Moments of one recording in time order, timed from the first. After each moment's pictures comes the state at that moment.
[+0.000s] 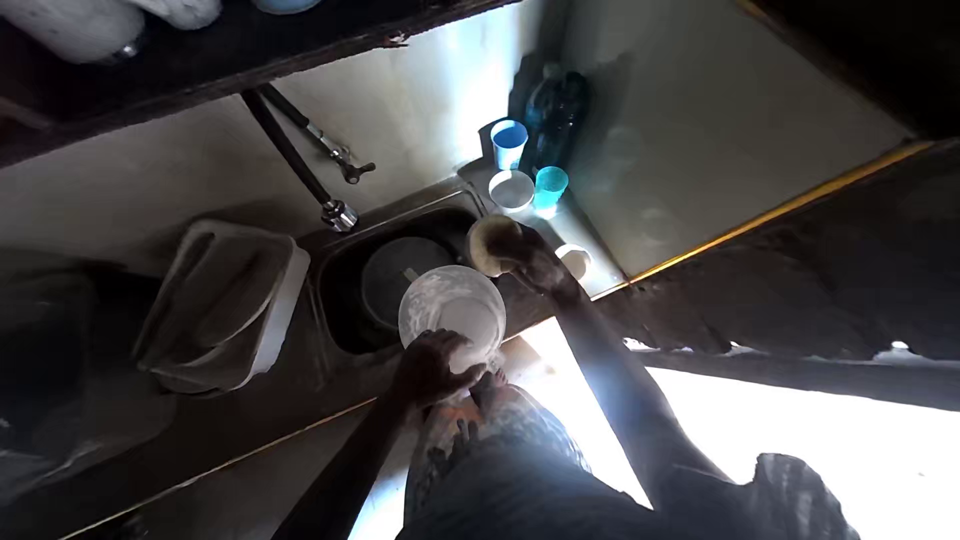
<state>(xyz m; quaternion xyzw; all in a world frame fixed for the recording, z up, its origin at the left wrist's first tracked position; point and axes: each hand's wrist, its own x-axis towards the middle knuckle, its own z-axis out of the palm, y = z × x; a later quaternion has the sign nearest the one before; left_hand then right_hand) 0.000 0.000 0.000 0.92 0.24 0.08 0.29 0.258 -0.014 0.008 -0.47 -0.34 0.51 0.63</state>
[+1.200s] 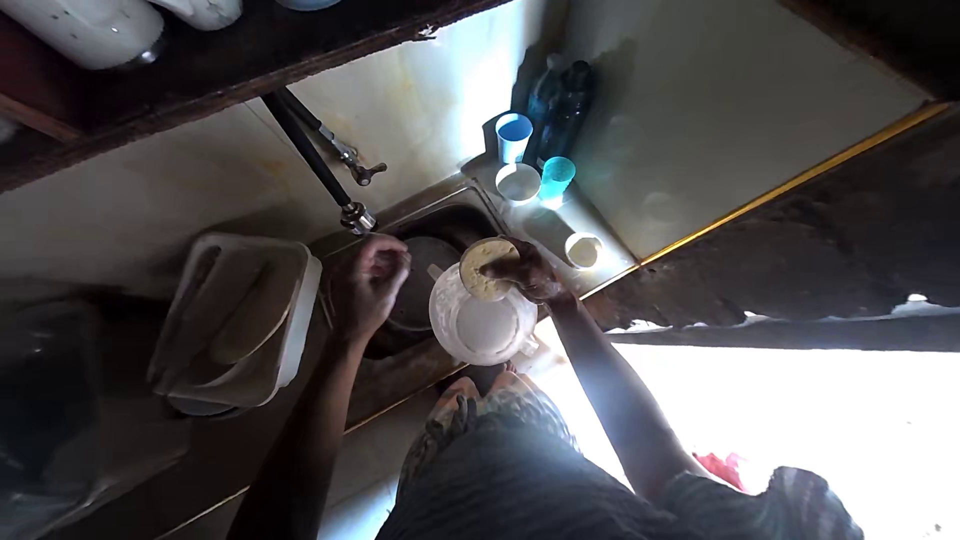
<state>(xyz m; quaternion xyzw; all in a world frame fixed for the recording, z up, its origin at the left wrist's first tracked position) -0.029 0.126 0.054 0.84 0.29 0.32 0.33 0.200 -0.011 -0.007 -0.43 -0.36 0.51 0.65</state>
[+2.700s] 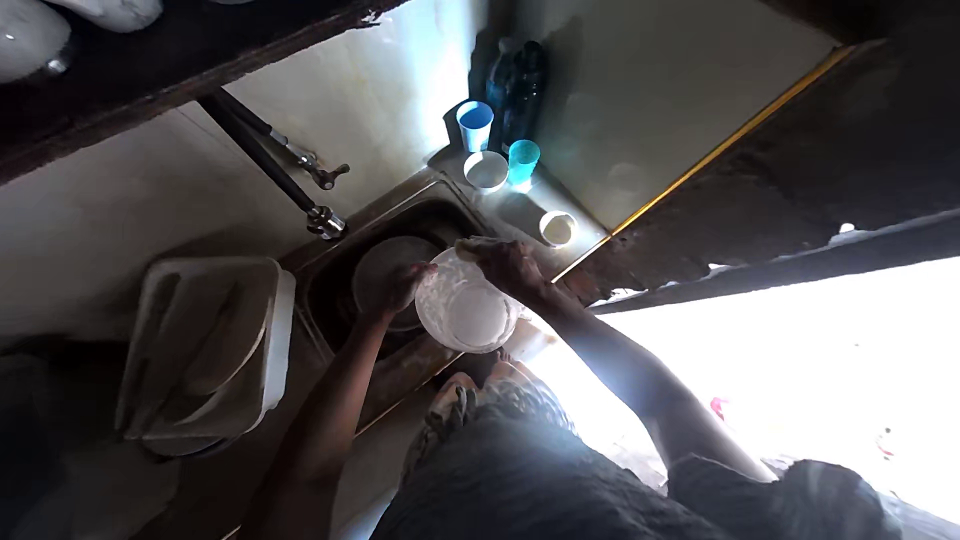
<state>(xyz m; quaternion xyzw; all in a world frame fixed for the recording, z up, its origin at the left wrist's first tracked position) 0.014 0.128 -0.013 0.82 0.32 0.00 0.48 0.184 -0.023 0.004 -0.78 -0.52 0.20 0.28</state>
